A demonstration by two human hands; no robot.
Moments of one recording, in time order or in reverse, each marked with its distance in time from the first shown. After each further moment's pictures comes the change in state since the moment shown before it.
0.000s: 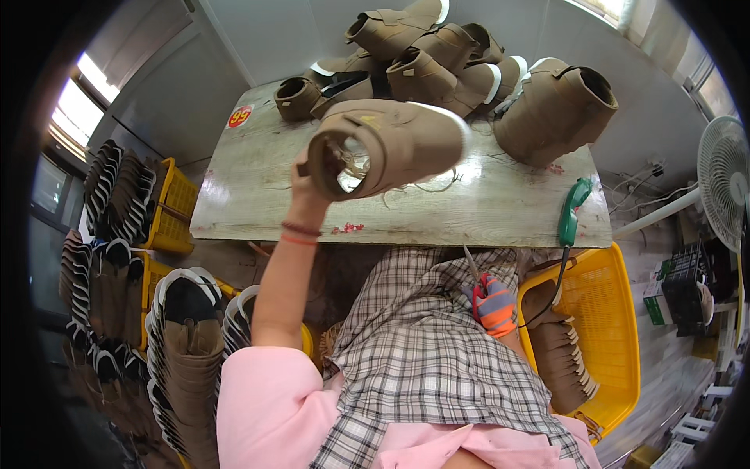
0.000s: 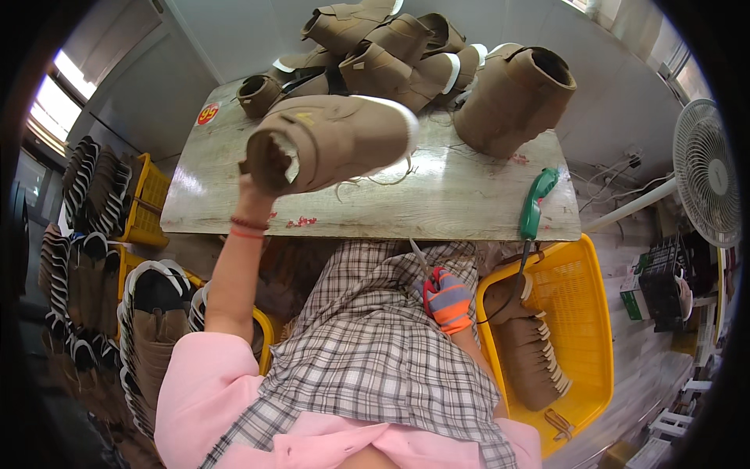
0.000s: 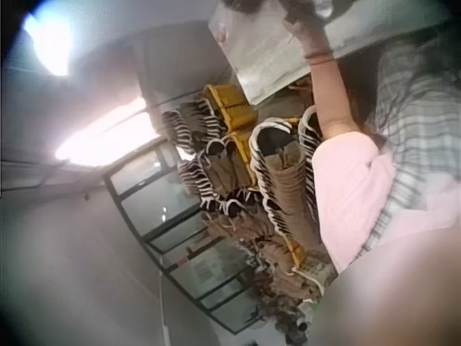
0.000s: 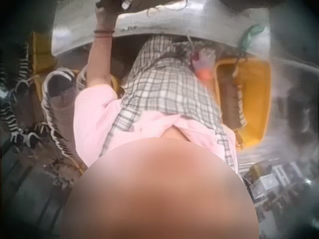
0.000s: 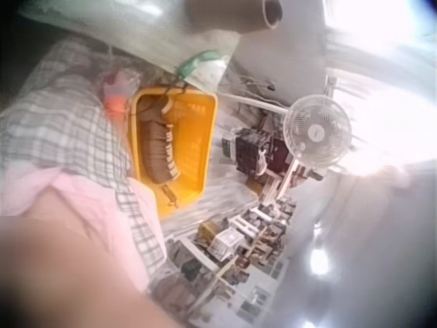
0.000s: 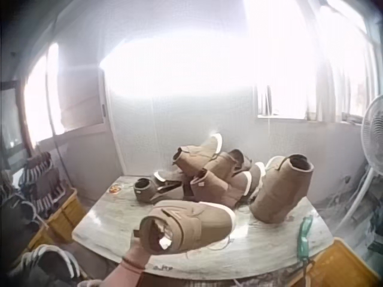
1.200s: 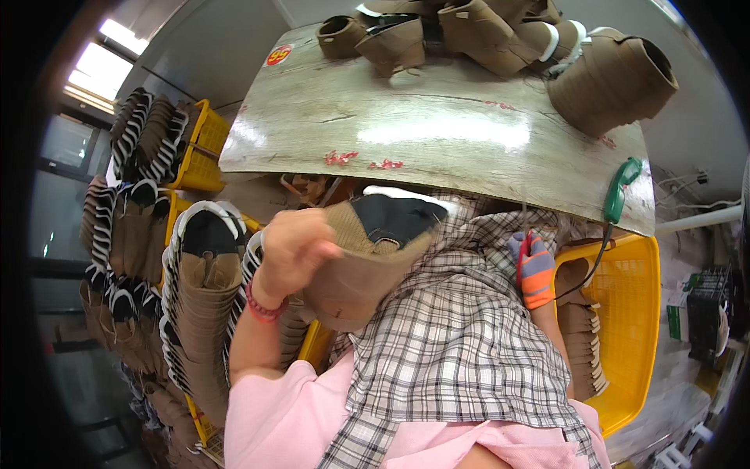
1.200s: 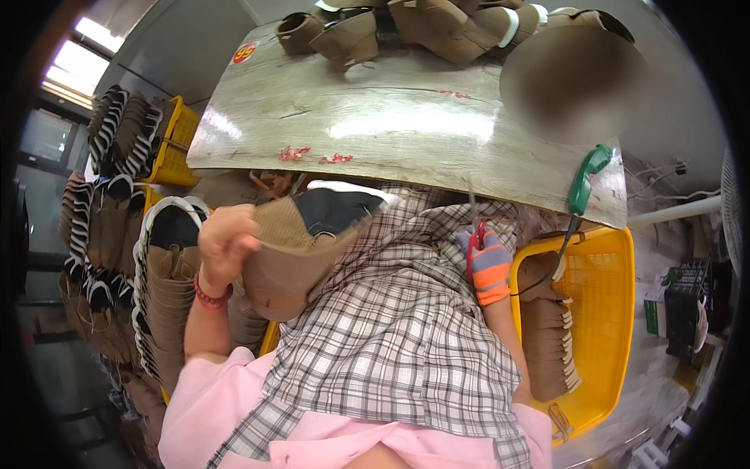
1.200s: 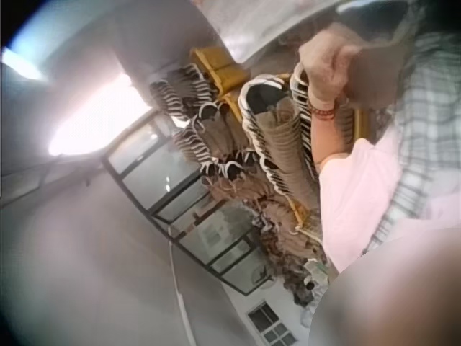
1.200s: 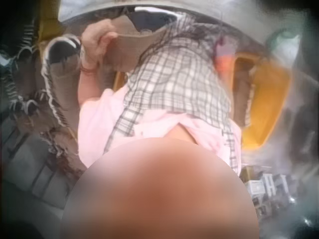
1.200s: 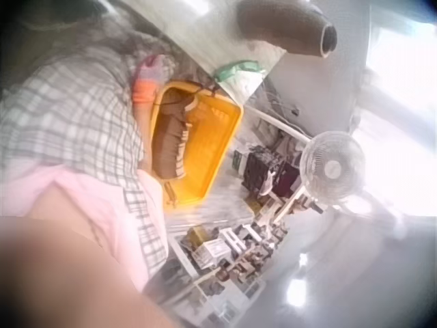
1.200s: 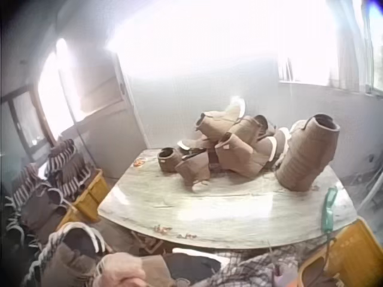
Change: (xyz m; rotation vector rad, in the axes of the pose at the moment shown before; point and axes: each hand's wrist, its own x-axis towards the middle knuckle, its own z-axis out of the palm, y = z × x) left_hand -0.185 0.135 0.096 1.331 -0.555 0.257; right_hand 0.007 0.006 -0.001 0.328 -0.025 0.101
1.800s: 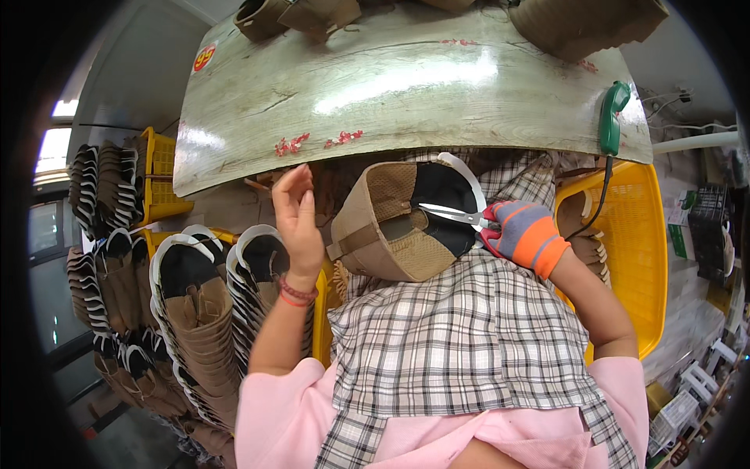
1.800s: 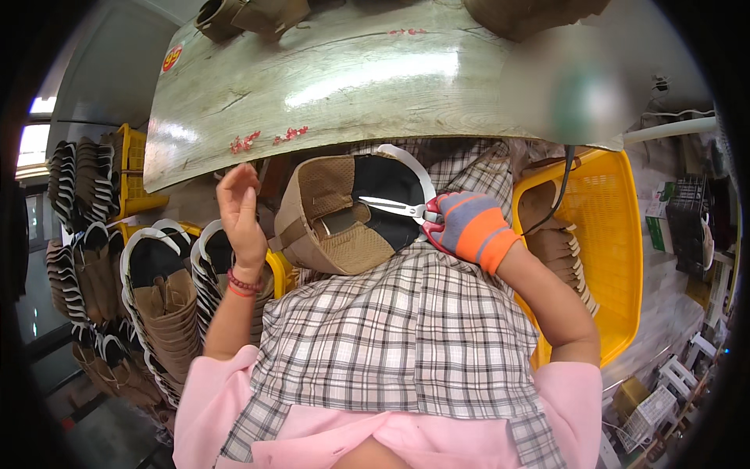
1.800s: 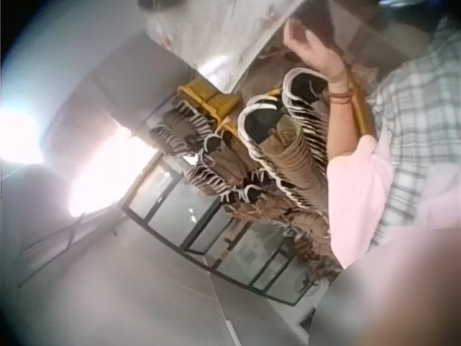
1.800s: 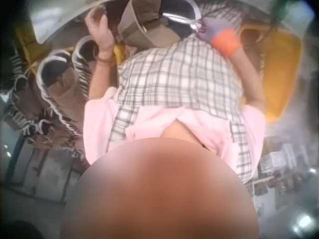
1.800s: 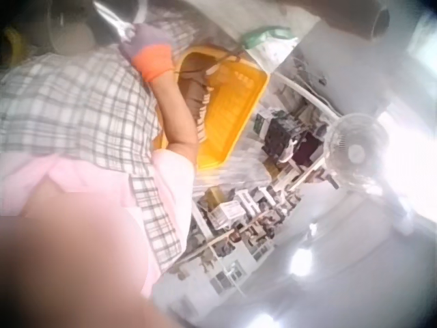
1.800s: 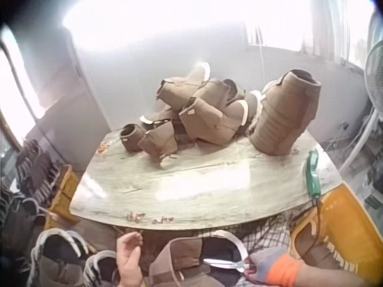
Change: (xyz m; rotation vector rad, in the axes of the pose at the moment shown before) left_hand -0.033 -0.092 0.108 -0.416 0.556 -0.567; right_hand 0.002 -0.081 -0.022 -0.621 -0.649 -0.176
